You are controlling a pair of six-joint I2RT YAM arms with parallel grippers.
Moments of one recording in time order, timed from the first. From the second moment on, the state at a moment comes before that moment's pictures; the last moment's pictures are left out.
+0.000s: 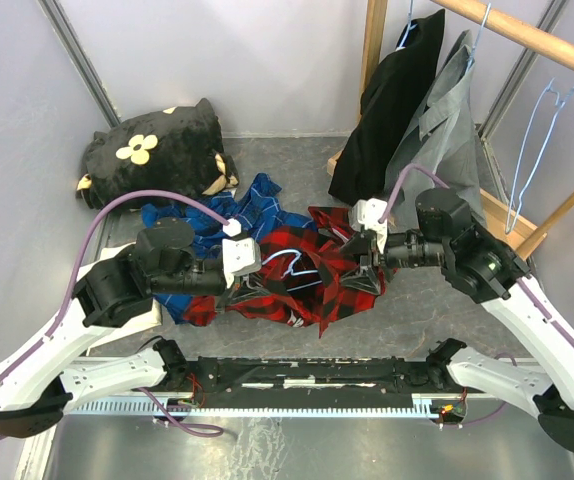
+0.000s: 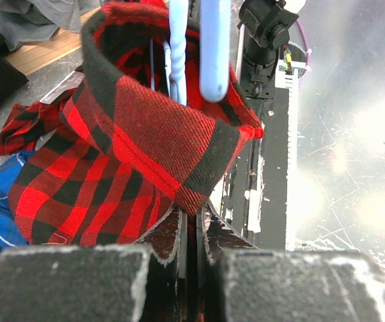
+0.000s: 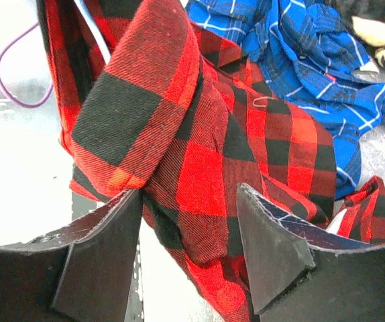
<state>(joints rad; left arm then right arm) -0.95 0.84 1.23 -0.81 0.45 0.20 0.66 0.97 1.22 -0.72 -0.73 -0.32</state>
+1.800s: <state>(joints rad) -0.95 0.87 1.23 -0.82 0.48 0.20 0.66 0.90 0.99 -0.42 -0.89 -0.31</state>
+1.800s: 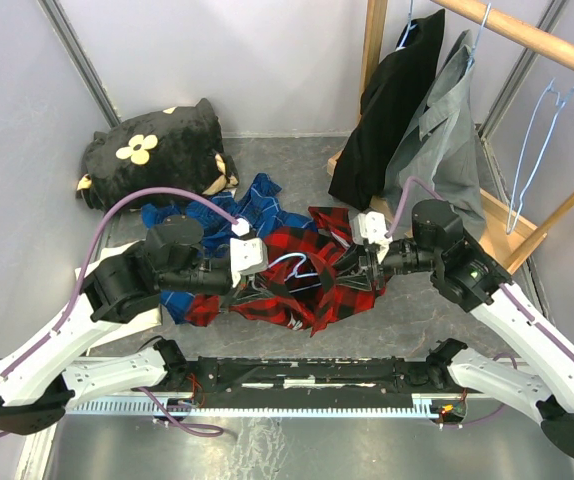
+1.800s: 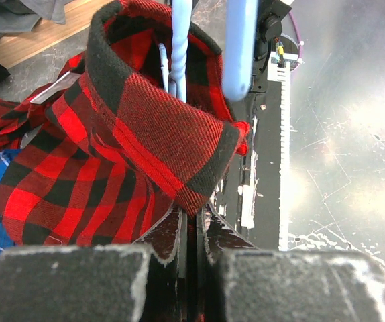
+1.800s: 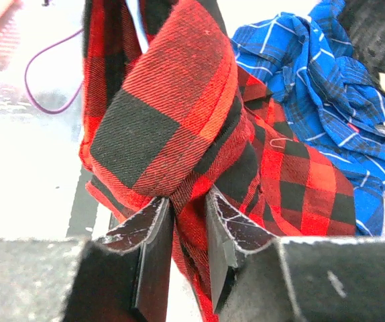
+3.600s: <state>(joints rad) -0.95 0.77 1.23 -0.81 0.36 0.19 0.67 0.80 0.96 -0.47 -0.87 -0.24</state>
